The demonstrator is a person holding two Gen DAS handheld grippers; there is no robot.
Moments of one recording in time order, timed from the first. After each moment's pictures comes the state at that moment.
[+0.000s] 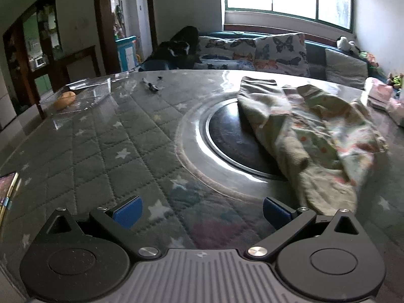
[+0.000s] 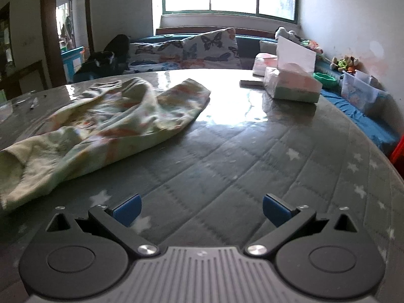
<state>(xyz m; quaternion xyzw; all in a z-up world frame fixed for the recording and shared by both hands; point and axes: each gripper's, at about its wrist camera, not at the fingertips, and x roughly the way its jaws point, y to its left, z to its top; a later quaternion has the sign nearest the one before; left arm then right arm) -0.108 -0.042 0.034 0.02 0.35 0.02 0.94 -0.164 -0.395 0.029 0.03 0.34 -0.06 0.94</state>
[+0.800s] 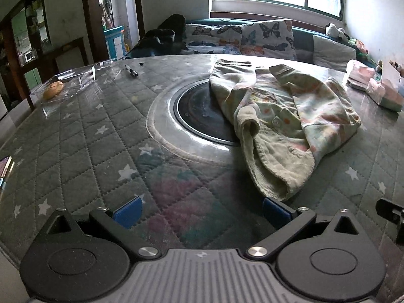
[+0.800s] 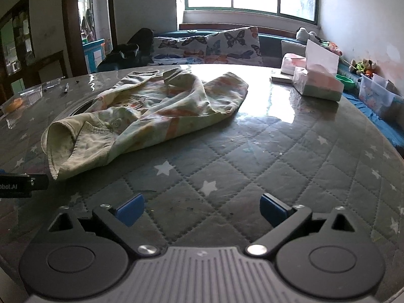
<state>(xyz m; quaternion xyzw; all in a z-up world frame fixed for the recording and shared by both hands) -0.133 -0.075 0.030 0.02 0.38 0.00 0.93 -0.199 -0.346 0.036 0.02 0.35 -0.02 0.94</state>
